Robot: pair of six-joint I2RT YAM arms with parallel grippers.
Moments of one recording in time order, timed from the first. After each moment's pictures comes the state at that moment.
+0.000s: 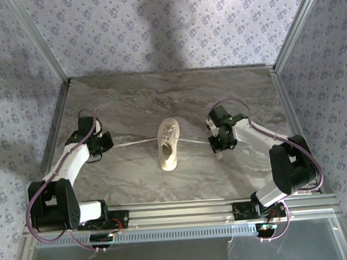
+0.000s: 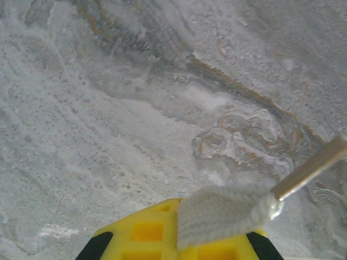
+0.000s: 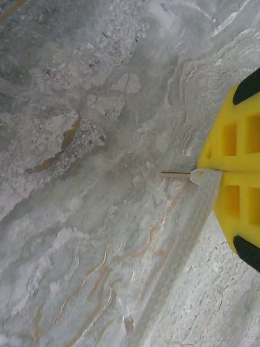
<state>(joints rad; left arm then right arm) 0.01 1.27 0.74 -0.54 0.11 -0.40 0.43 1.53 0.96 -0.79 -0.03 0.08</state>
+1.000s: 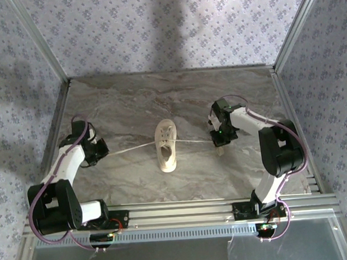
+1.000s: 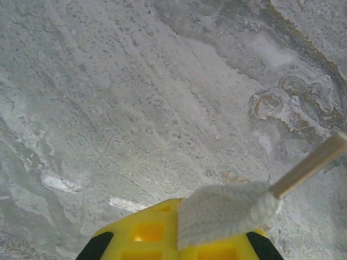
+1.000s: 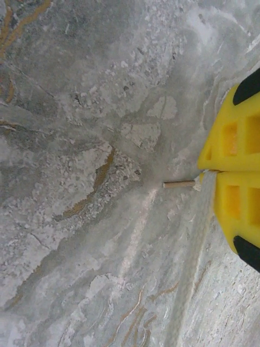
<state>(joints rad) 0.11 1.26 0.74 -0.70 0.15 -0.40 0.32 1.72 1.10 -0.88 -0.10 0.01</state>
